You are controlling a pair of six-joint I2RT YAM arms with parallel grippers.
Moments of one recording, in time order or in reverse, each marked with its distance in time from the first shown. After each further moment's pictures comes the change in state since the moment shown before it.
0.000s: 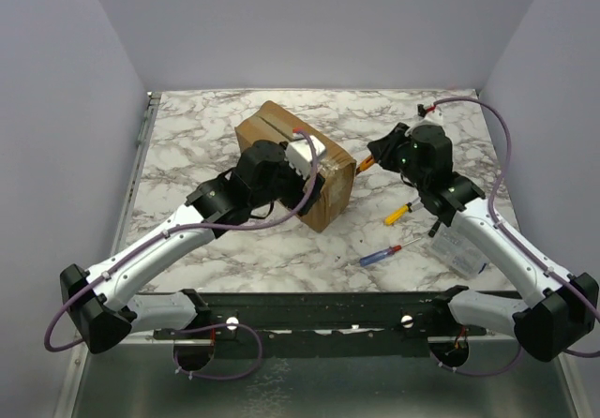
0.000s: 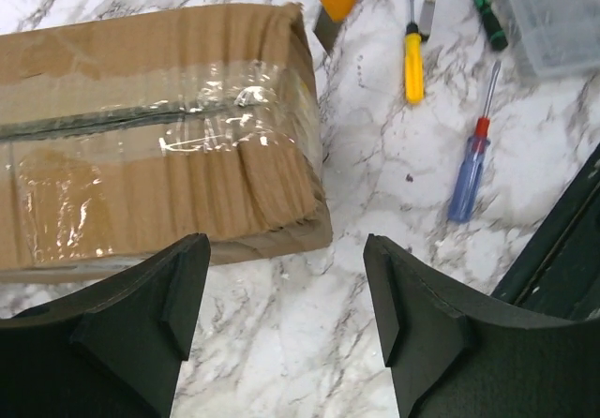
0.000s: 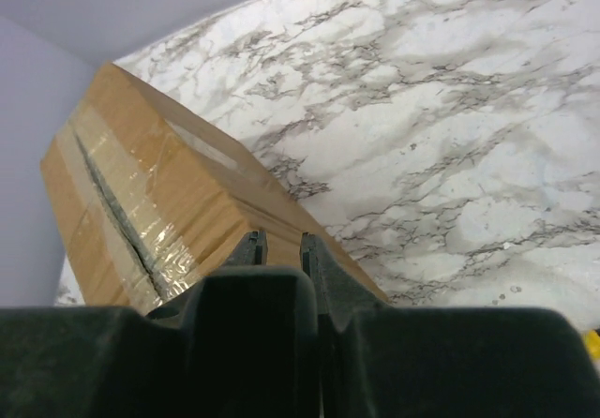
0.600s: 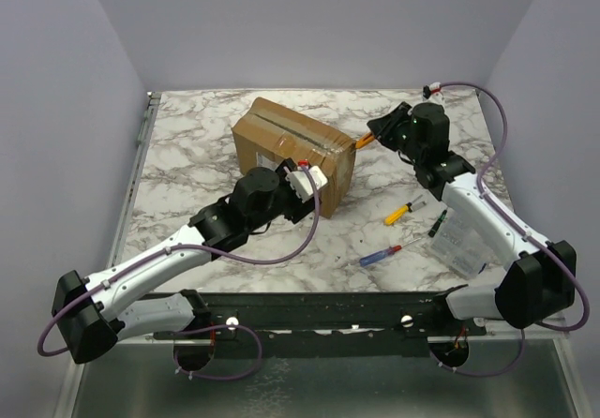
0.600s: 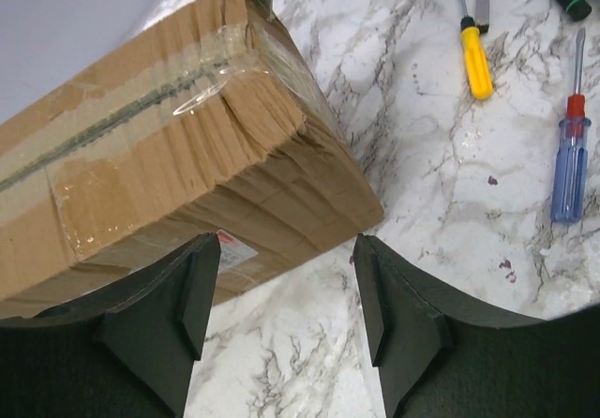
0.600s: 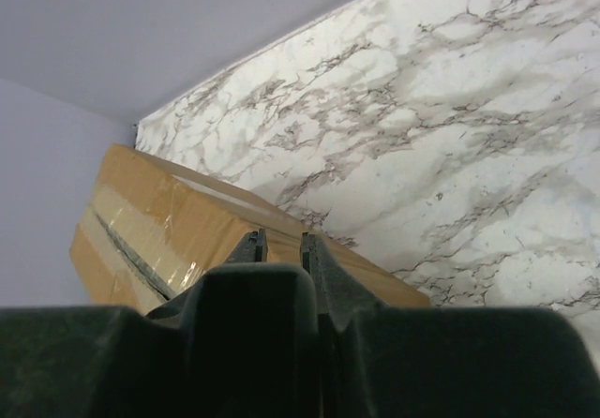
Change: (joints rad) left arm -0.084 -0.097 -0.282 0.301 -0.110 0.328; right arm -0.139 0.178 0.094 0.121 -0.100 0.144
